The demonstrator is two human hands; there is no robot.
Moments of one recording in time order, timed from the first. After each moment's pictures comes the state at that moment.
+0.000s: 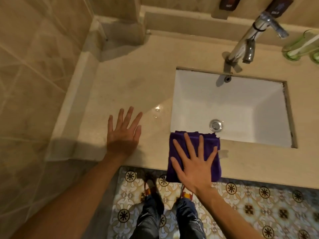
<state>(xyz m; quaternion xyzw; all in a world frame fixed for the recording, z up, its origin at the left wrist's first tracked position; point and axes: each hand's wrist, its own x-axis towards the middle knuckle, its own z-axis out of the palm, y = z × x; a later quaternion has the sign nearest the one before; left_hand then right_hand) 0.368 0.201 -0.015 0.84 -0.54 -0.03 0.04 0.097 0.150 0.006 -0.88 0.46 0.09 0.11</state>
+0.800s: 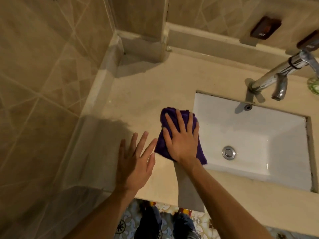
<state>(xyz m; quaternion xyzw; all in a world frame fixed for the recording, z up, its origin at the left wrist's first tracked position) 0.371 0.198 -0.009 0.84 -0.54 -0.08 0.04 0.267 0.034 -0.007 -0.88 0.45 0.01 0.12</state>
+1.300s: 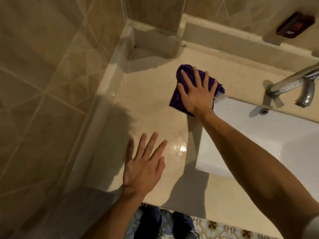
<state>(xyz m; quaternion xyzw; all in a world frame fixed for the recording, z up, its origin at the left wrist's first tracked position) 0.369 0.195 -0.012 0.84 -0.53 -0.08 0.04 0.350 -0.105 -0.003 -0.88 0.45 0.03 0.11</state>
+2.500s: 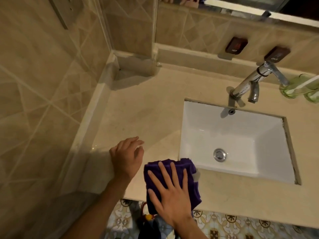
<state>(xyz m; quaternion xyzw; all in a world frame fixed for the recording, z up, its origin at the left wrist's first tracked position) 0.393 0.177 0.003 0.86 -0.41 -0.10 0.28 0.187 0.173 0.019 -0.91 0.37 0.09 0.14</state>
